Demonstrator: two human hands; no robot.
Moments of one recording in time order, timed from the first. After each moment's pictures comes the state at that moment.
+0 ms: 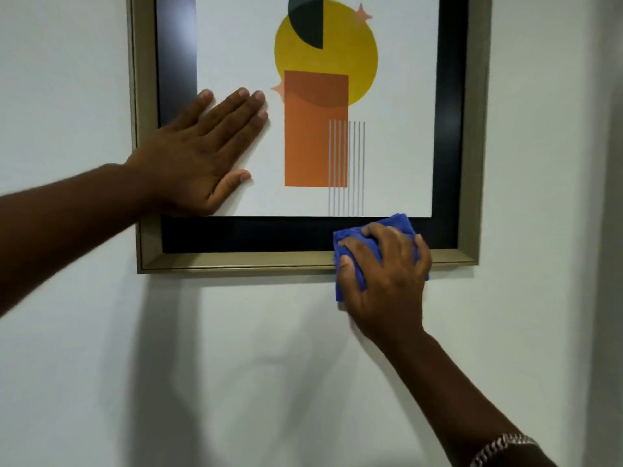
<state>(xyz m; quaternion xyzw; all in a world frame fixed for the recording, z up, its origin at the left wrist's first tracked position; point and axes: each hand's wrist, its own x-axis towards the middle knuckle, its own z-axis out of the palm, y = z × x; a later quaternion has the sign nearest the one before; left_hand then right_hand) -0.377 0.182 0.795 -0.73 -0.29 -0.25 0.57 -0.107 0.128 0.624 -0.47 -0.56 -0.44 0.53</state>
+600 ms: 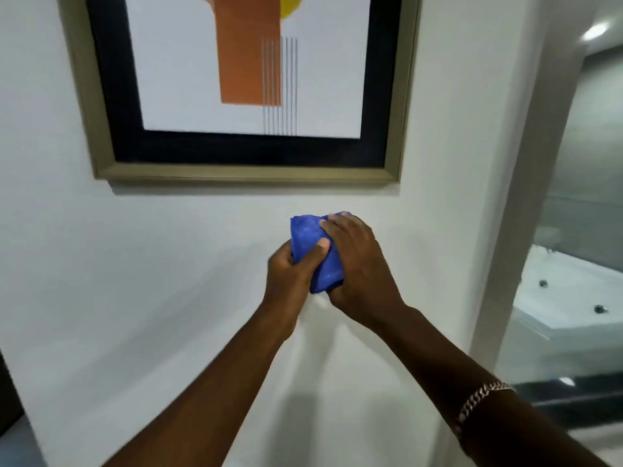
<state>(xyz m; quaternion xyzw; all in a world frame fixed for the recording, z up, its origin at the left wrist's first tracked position) -0.171 0.059 0.549 -0.58 -0.29 -0.59 -0.48 -0.038 0.042 0.545 -0.45 -0.75 -0.21 0.44</state>
